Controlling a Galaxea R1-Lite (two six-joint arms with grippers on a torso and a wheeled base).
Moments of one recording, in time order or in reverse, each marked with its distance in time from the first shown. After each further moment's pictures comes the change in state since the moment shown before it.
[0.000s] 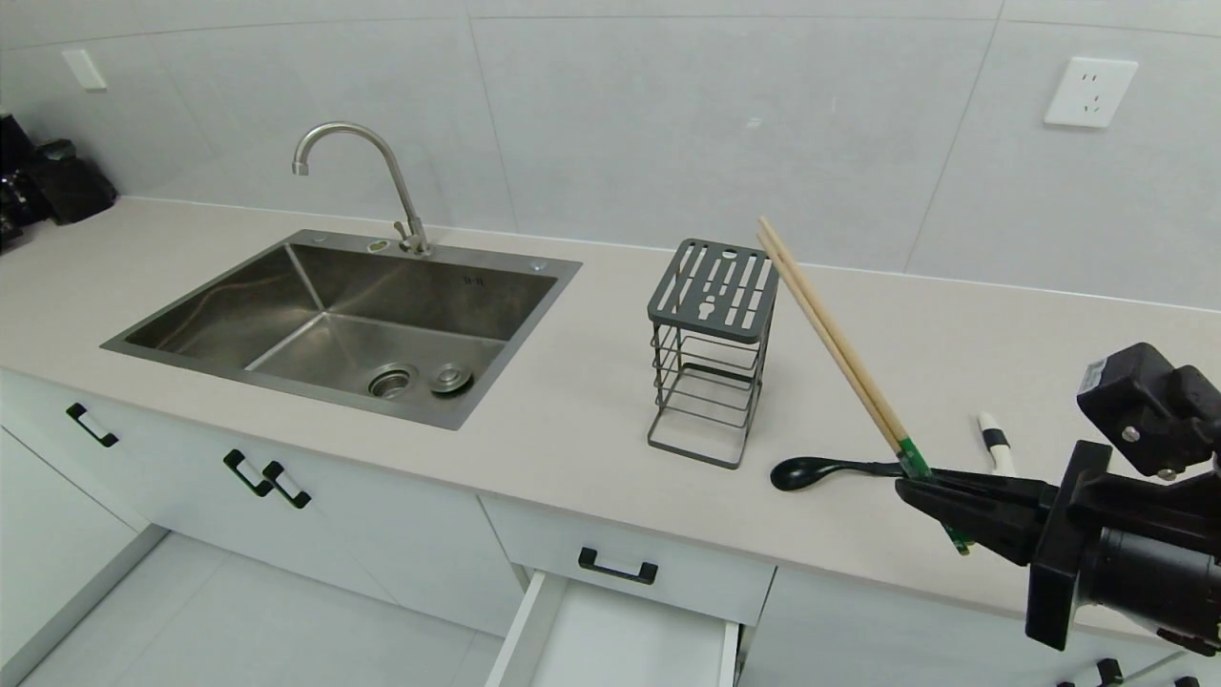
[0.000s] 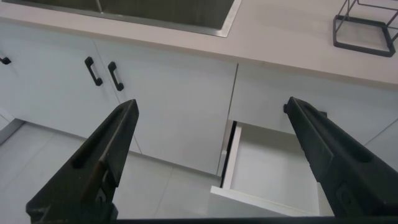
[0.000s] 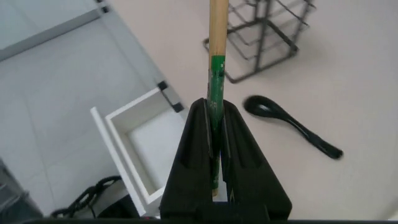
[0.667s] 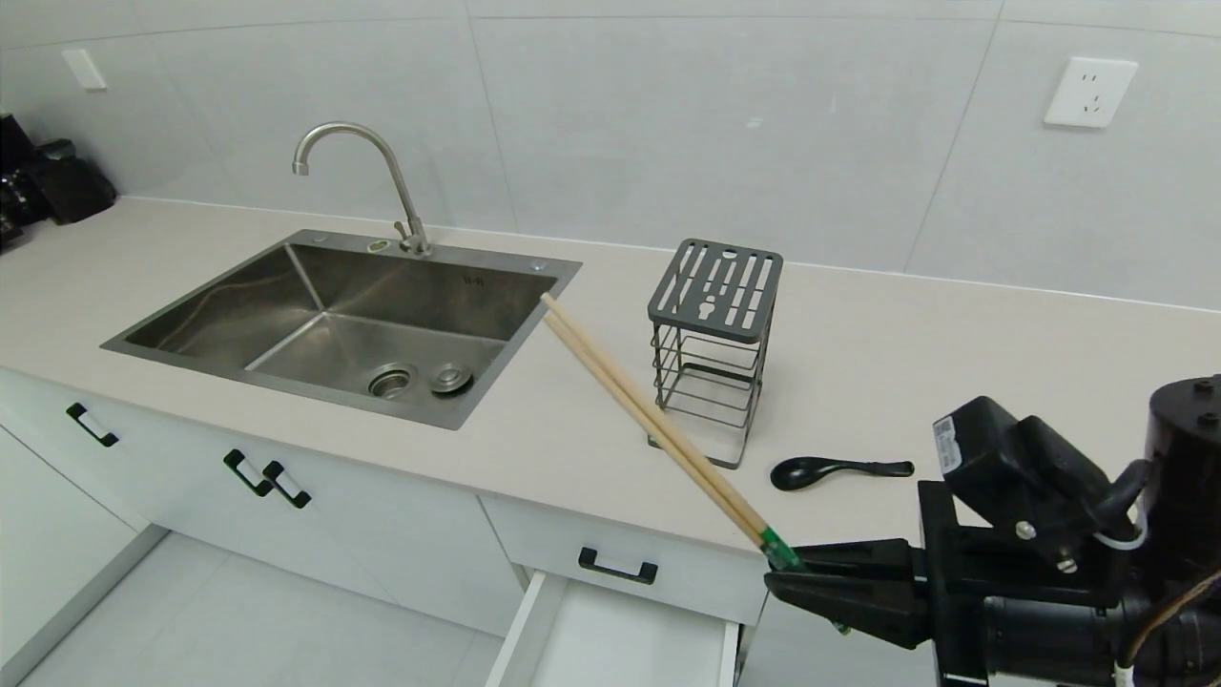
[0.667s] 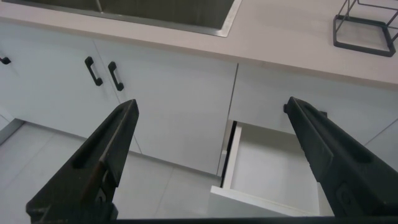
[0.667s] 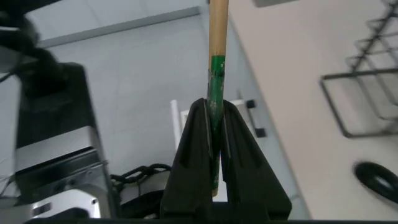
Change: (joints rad) left arm 0.000 0.000 0.000 0.000 0.000 0.000; right arm 0.190 0.176 -0.070 -0.070 0.254 -0.023
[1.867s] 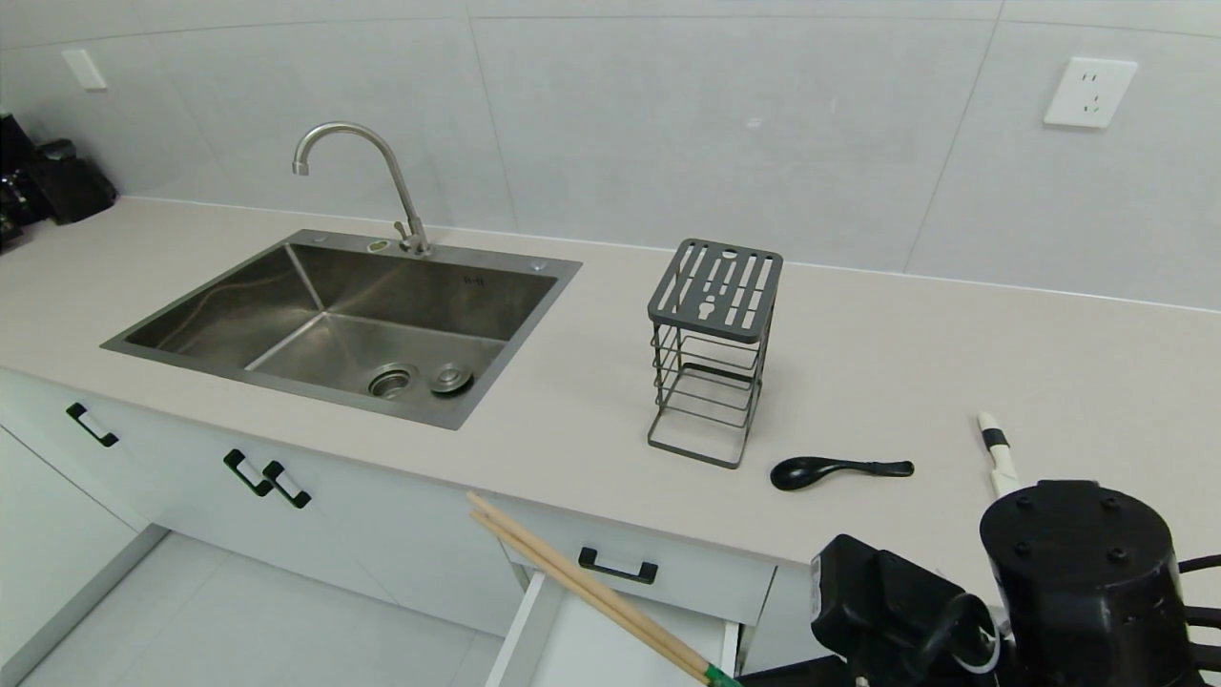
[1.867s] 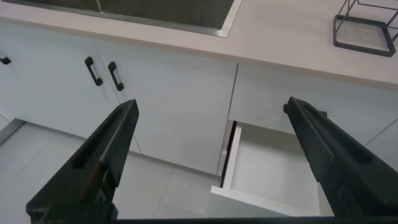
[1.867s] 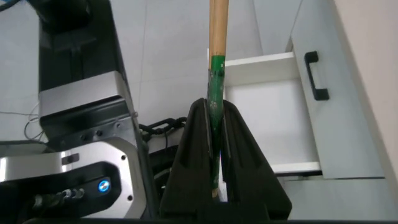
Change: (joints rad) left arm 0.000 0.001 0.000 0.000 0.000 0.000; right arm 0.137 0.138 0.034 0.043 -0.074 -0.004
